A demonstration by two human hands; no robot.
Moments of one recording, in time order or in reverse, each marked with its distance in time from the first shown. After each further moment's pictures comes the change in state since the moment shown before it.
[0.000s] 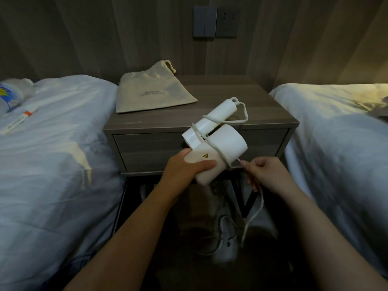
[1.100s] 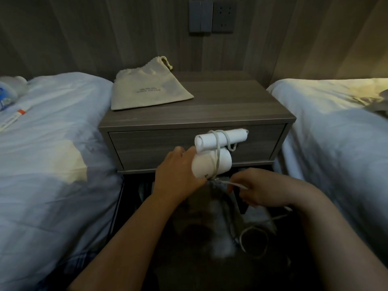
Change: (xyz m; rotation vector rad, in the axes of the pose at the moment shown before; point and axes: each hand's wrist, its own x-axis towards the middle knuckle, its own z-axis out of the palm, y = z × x) left_hand 0.006 -0.028 -0.001 1.052 0.090 0.304; right_hand -0.023 -0.025 -0.008 -0.661 -0.587 -0.155
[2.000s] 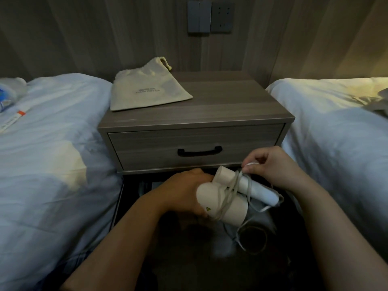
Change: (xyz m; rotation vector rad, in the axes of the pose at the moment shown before) left_hand -0.007 -0.002 -0.003 -0.138 -0.544 0.313; right_hand 0.011 0.035 -0.008 0.350 0.569 -0.062
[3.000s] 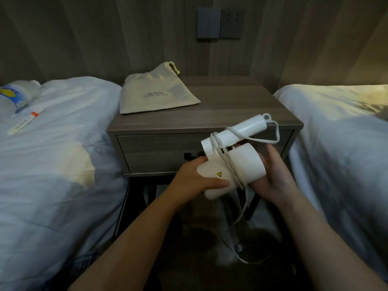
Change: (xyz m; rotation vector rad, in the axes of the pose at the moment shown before) left_hand 0.002 0.021 -0.008 -0.916 0.442 -0.181; right_hand 0.015 0.003 0.034 1.338 -0.152 0.244
